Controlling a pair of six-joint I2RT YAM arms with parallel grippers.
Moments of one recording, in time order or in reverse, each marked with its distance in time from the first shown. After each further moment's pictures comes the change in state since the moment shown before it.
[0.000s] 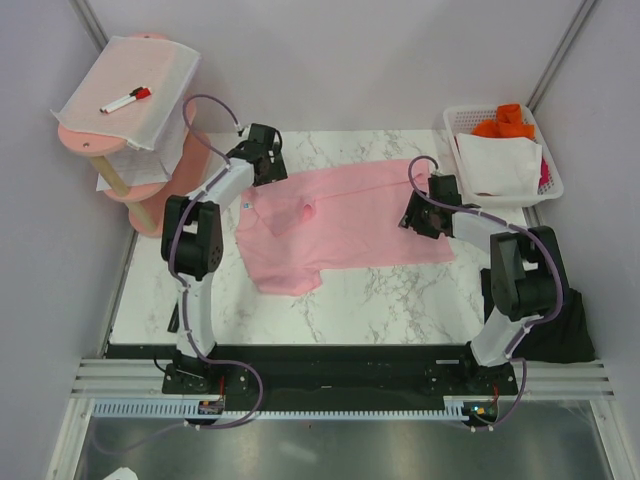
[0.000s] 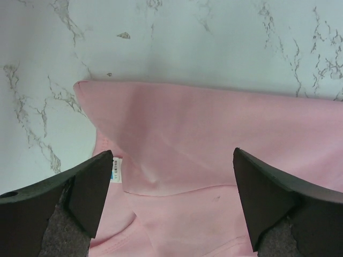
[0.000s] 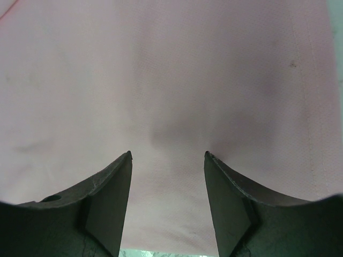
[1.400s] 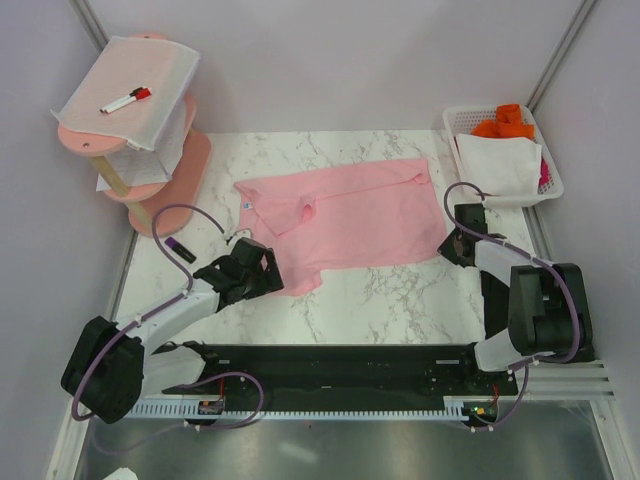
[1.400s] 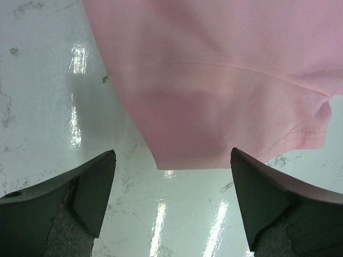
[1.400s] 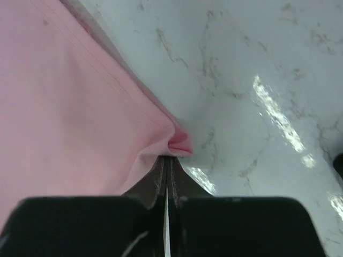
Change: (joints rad) left arm -0.266 -1.030 -1.258 0.121 0.132 -0.291; right arm -0.125 -0.256 -0.296 -0.073 0.256 0.208
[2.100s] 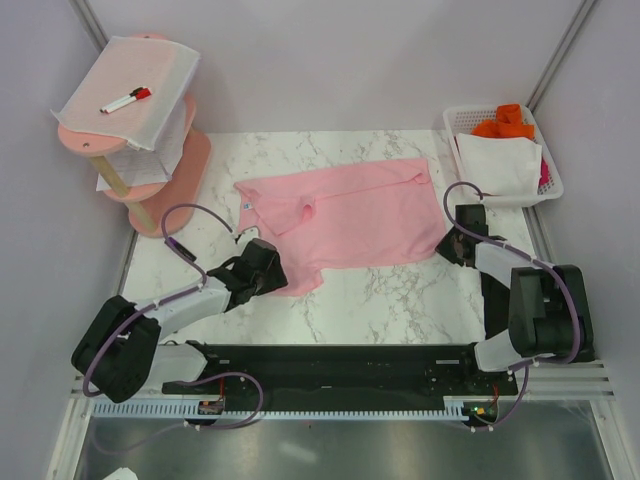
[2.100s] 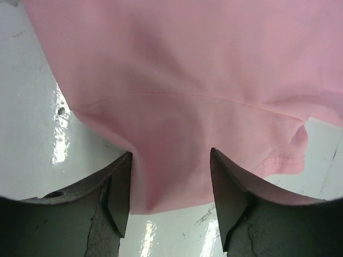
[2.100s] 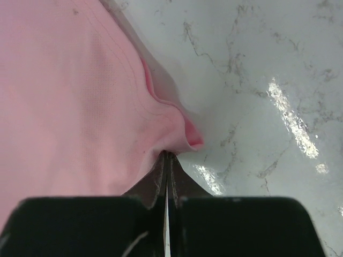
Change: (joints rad) left arm -0.058 0.121 -0.032 0.225 -0.062 -0.066; right arm -0.005 0.006 -0.011 0.079 -0.076 -0.006
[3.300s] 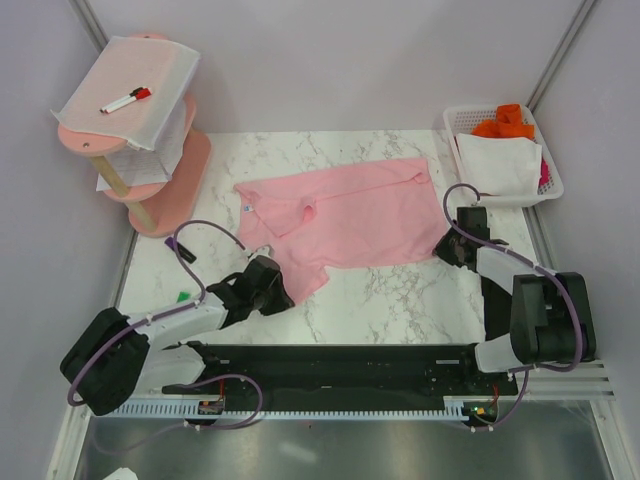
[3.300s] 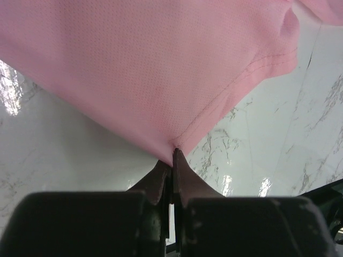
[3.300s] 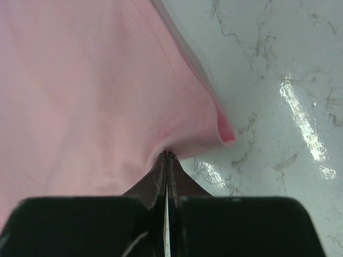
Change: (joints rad) left arm -0.114 -0.089 -0.106 0.032 0.226 -0.096; right arm 0.000 -0.035 -0.032 0.018 -0.091 -0.031
